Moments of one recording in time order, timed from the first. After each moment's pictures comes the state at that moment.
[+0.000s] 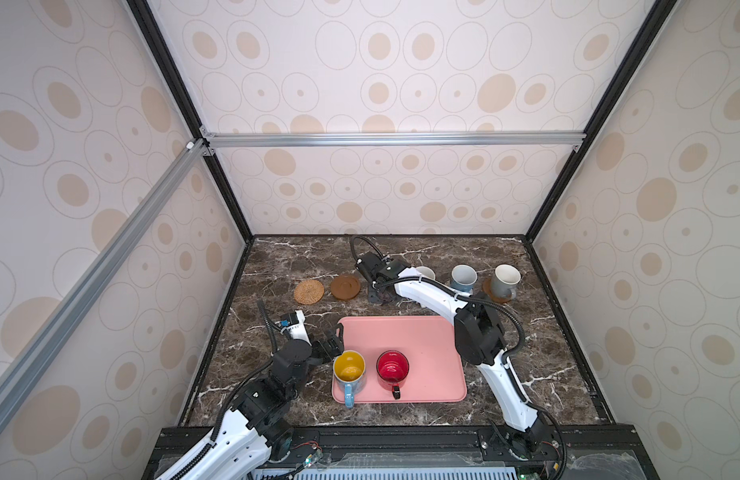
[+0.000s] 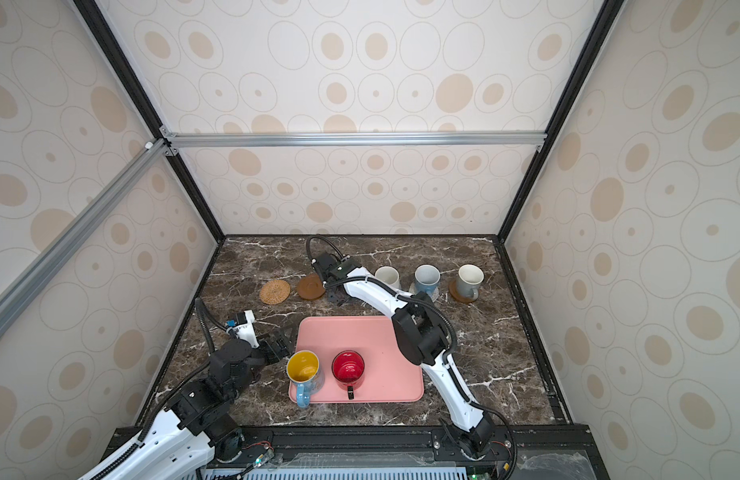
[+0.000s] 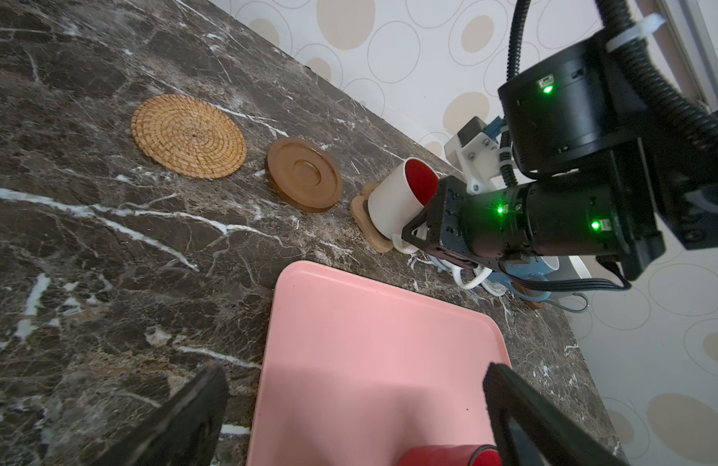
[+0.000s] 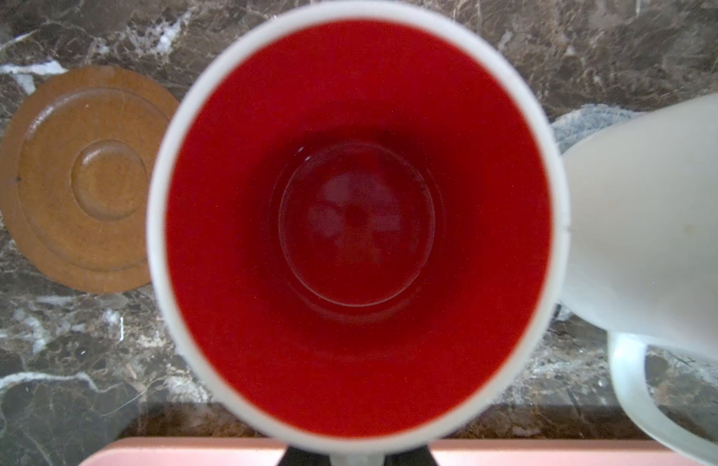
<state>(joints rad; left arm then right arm) -0.65 0.52 0.36 -0.27 -0.33 -0.82 0.77 2.34 2.08 -0.96 0.29 0.71</state>
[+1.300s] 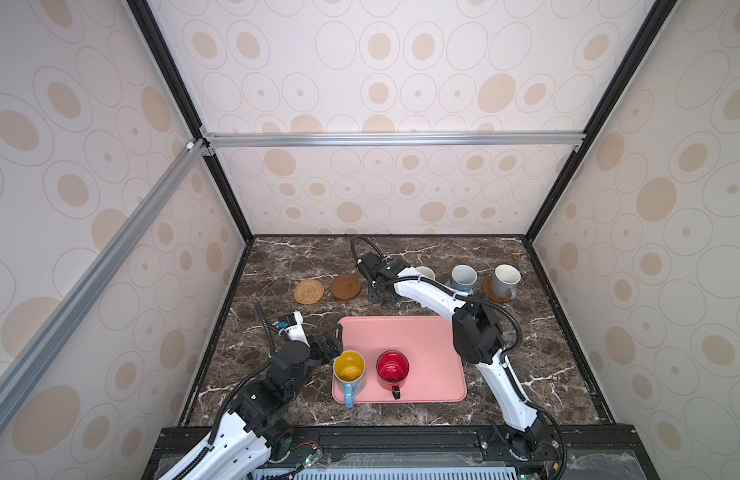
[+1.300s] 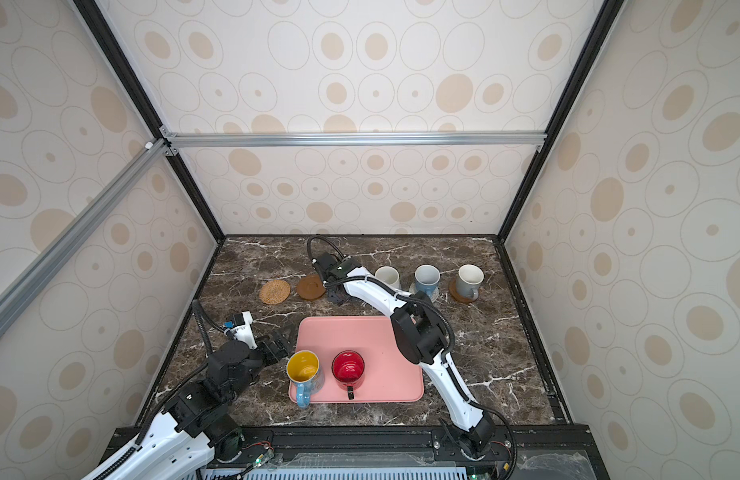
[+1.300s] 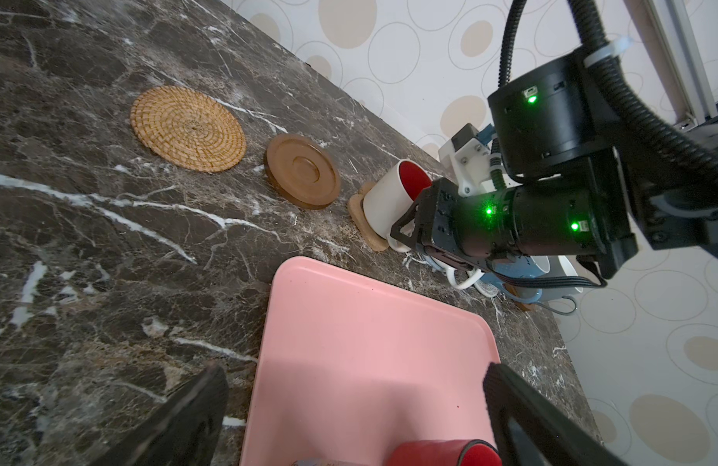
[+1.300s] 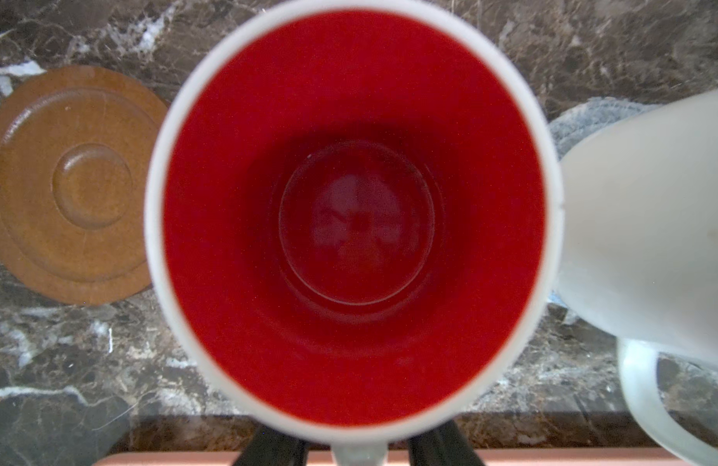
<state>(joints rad) -0.65 0.49 0.36 -0.29 -0.33 -0.85 0.77 2.36 2.10 -0.96 0.28 0.72</state>
